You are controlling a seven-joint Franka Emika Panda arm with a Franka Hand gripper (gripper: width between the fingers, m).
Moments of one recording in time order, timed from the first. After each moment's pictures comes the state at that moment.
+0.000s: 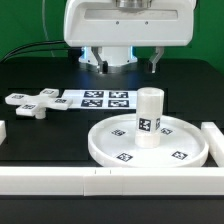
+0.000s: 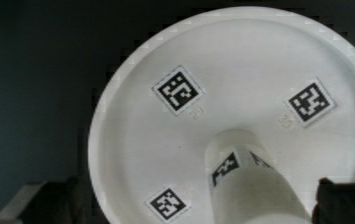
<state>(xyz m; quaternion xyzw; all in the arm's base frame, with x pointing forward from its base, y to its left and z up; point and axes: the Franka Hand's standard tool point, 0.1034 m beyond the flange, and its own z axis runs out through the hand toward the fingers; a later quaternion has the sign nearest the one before) 0.511 0.005 0.116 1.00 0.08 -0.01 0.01</state>
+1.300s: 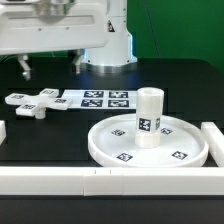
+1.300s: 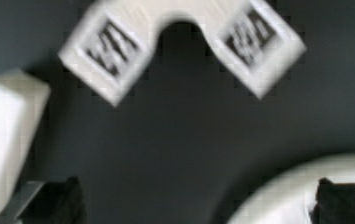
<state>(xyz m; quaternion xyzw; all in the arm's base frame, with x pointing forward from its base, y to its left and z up) 0.460 -0.137 0.091 0.97 0.23 0.00 0.01</state>
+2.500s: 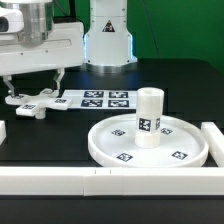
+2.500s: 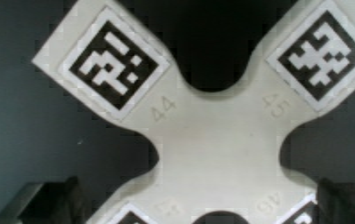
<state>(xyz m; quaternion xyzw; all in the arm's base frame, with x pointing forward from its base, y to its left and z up) 0.422 -0.165 0.050 0.97 0.24 -0.02 0.01</state>
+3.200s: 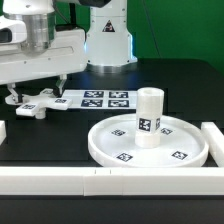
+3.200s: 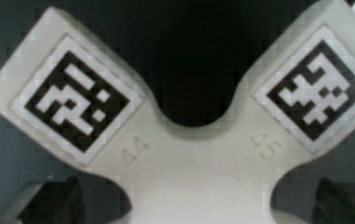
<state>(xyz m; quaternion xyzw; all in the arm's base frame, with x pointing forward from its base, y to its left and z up) 0.413 -0.162 0.035 0.97 0.24 -0.03 0.00</state>
